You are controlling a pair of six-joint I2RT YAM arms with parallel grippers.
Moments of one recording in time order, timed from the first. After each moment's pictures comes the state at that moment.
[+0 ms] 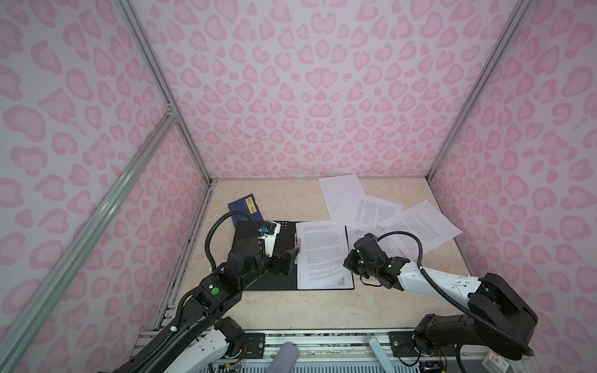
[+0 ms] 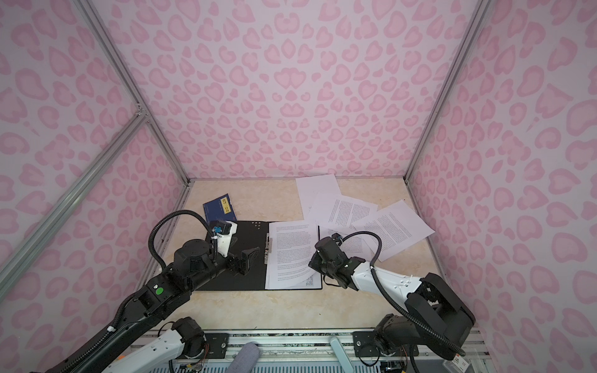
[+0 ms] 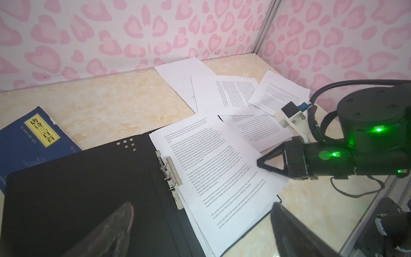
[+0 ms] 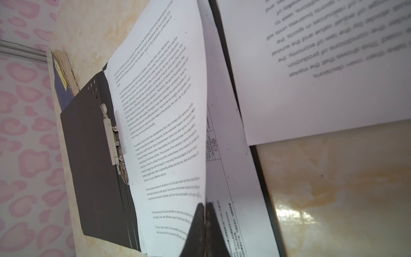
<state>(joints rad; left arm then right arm) -0.67 0.72 0.72 -0.43 -0.05 -0.22 0.73 1.35 0.61 -0.12 0.04 1.13</state>
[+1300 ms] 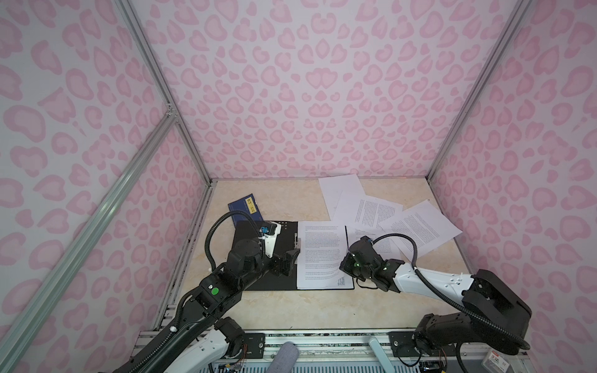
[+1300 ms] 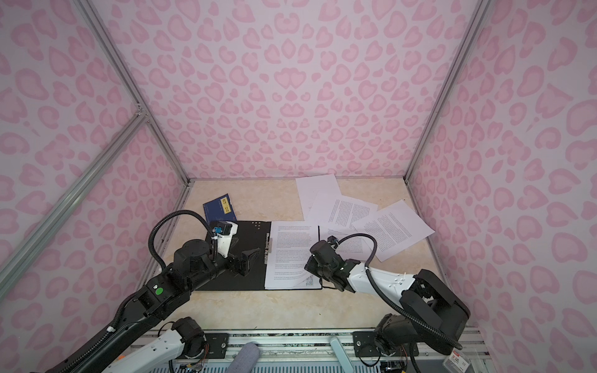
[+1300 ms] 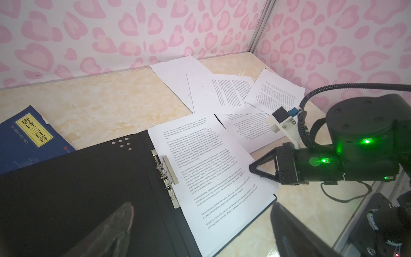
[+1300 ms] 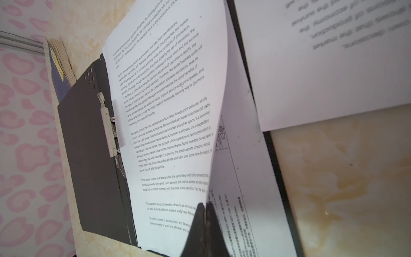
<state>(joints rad) -0.67 0.72 0.72 -0.43 -0.03 -0.22 0.78 1.39 0.61 -0.08 0.06 1.17</state>
